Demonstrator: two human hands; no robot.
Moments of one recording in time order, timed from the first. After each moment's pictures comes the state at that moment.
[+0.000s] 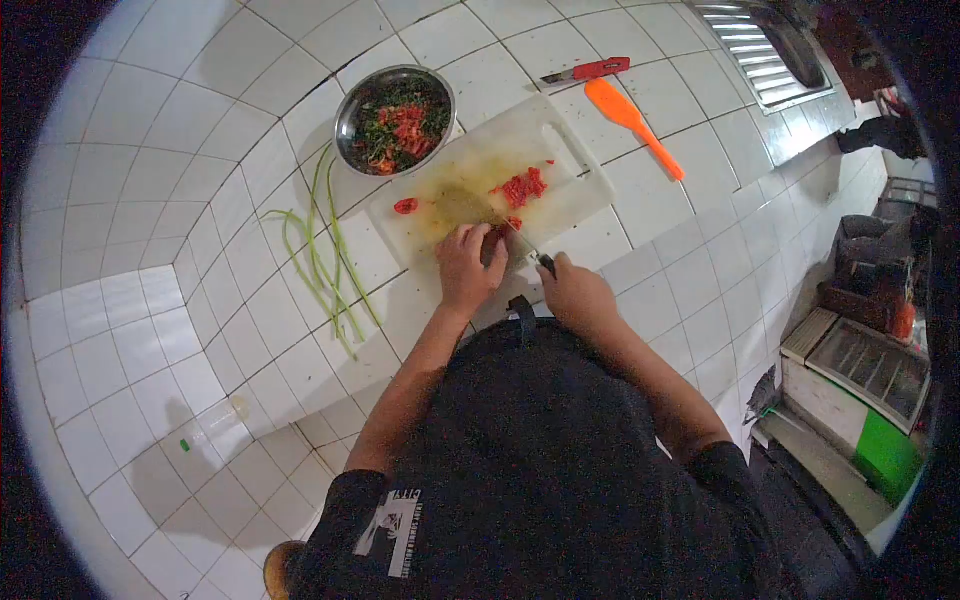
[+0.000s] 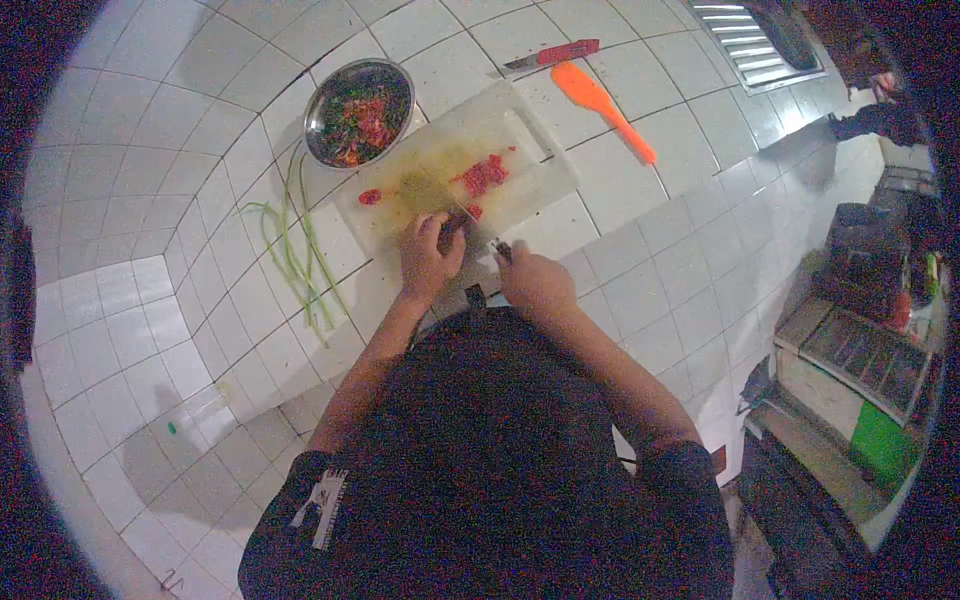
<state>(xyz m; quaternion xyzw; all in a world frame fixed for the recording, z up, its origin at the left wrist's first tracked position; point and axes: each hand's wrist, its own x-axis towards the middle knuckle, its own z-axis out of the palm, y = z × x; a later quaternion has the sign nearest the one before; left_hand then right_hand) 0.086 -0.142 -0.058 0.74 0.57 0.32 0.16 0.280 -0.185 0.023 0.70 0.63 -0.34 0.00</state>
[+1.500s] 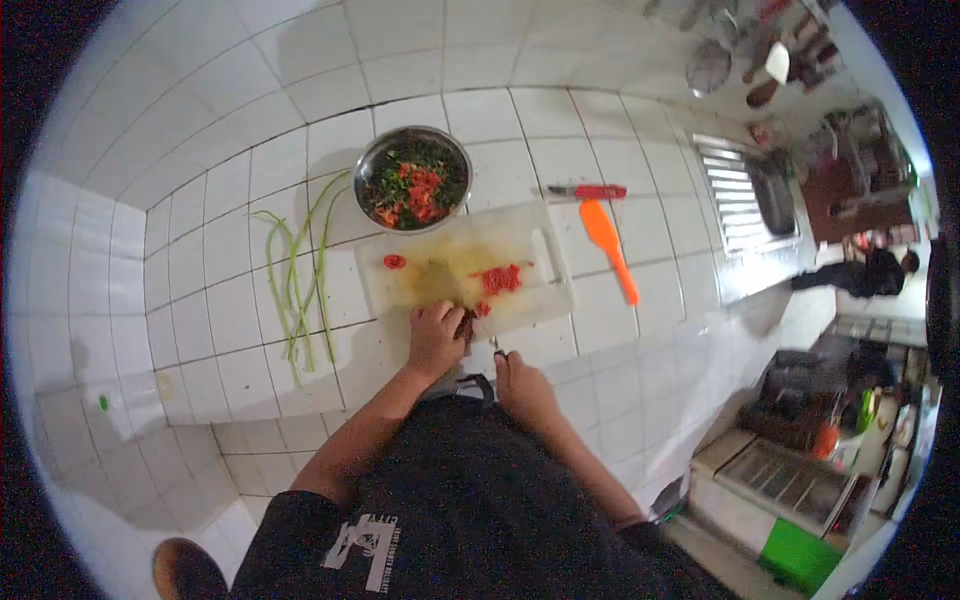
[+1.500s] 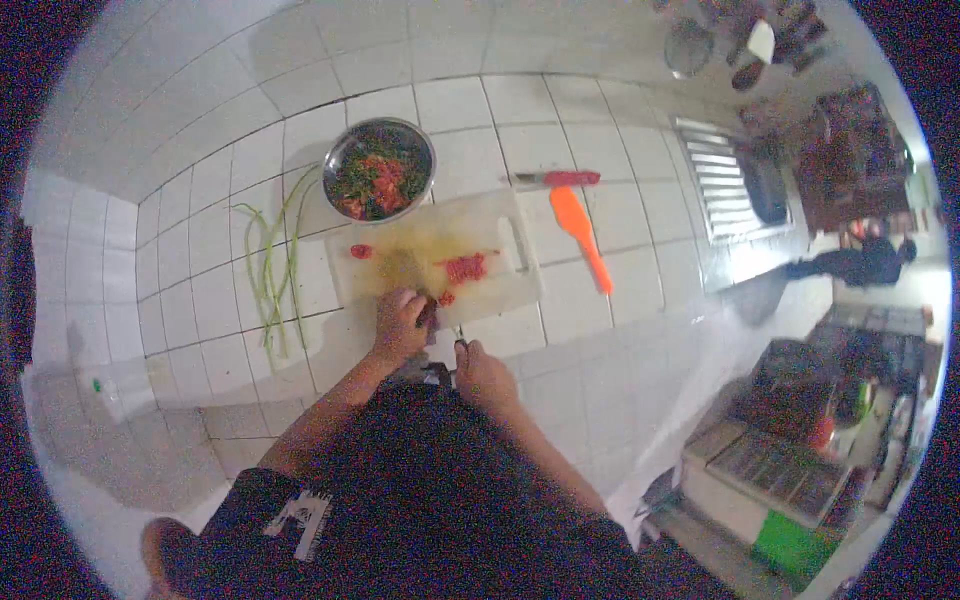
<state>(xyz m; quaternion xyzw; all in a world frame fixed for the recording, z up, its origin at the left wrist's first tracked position) 0.093 -0.149 -0.065 0.73 0.60 0.31 0.12 0.279 -0.188 0.039 0.66 0.65 -0.38 0.00</state>
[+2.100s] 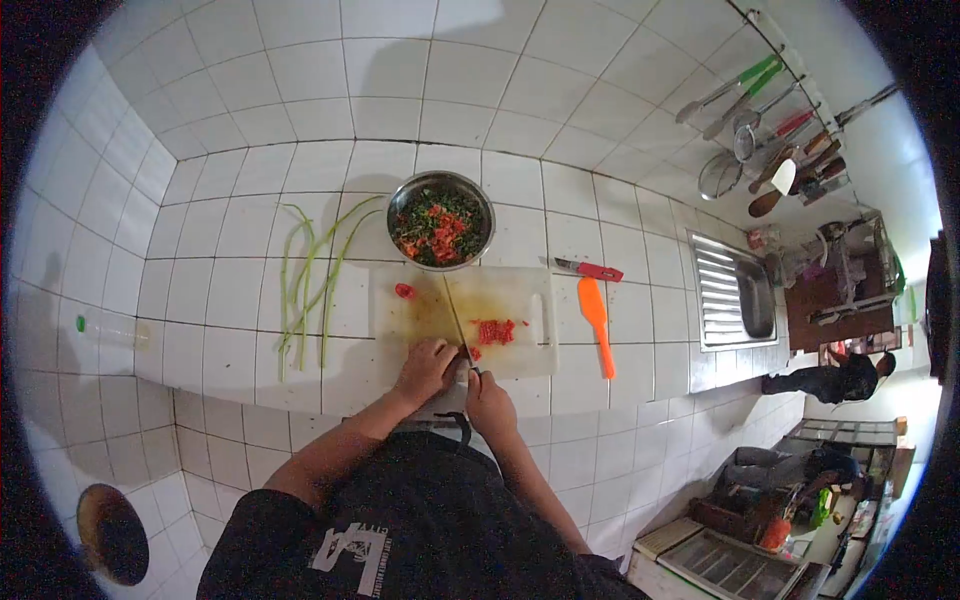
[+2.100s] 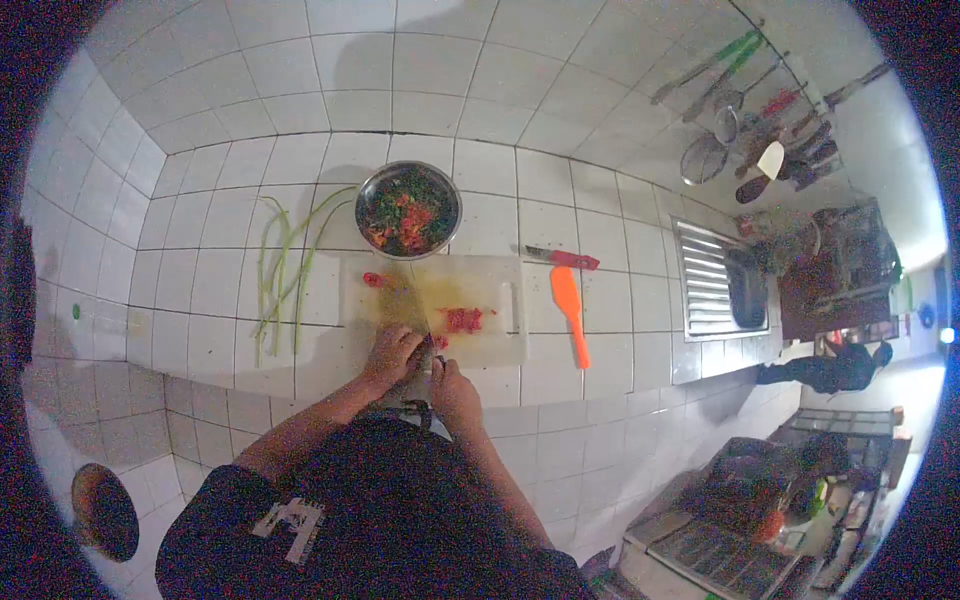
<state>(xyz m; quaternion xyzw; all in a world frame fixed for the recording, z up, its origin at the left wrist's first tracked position) 0.092 -0.155 -0.076 0.72 0.60 0.30 0.17 0.261 -0.154 -0.005 0.63 0.71 -0.32 -0.02</state>
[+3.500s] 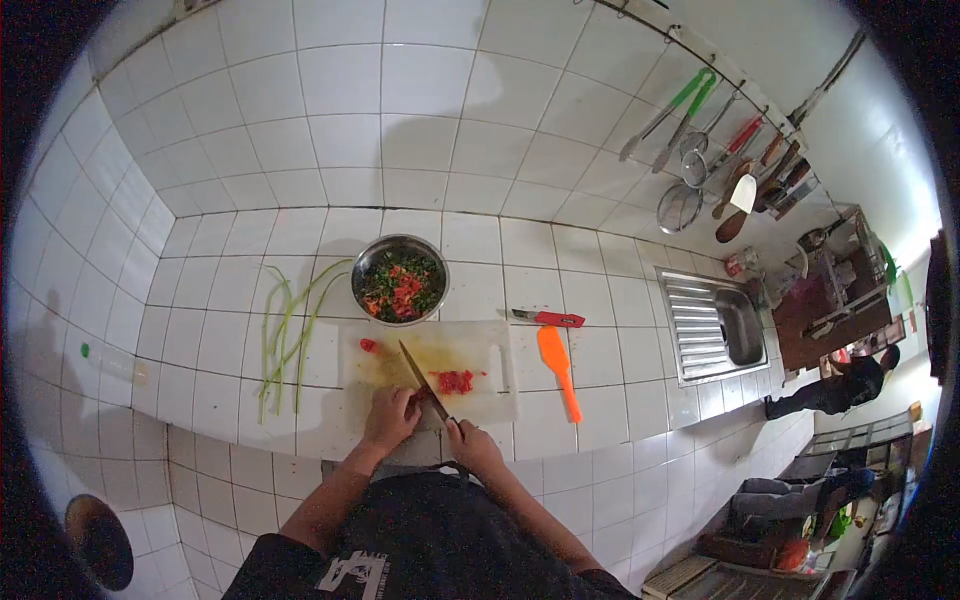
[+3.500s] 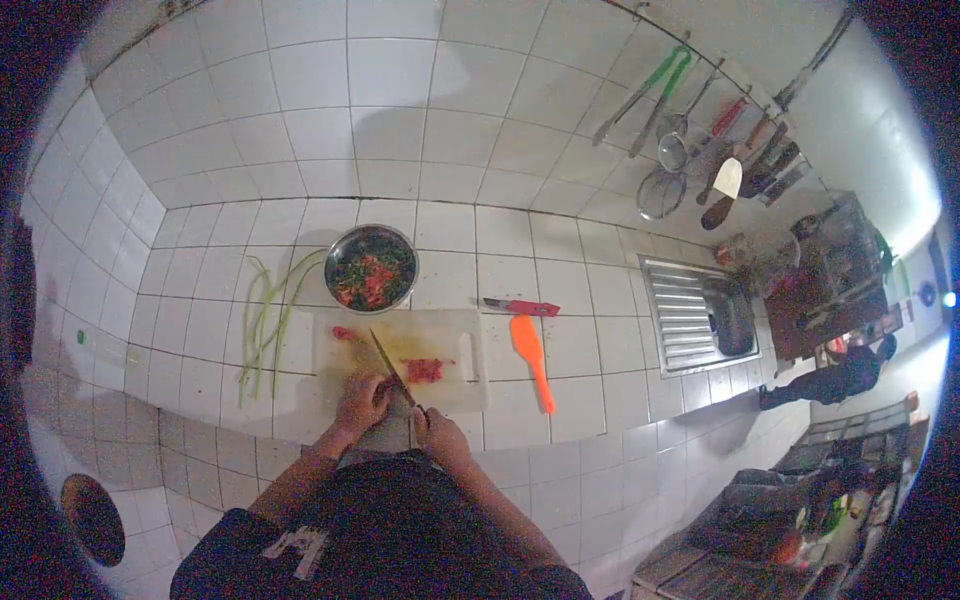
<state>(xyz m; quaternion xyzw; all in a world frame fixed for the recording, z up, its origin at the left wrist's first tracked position) 0.112 -0.155 -0.060 0.65 0.68 0.32 0.10 0.319 -0.132 -0.020 0.58 0.72 -0.37 -0.04</state>
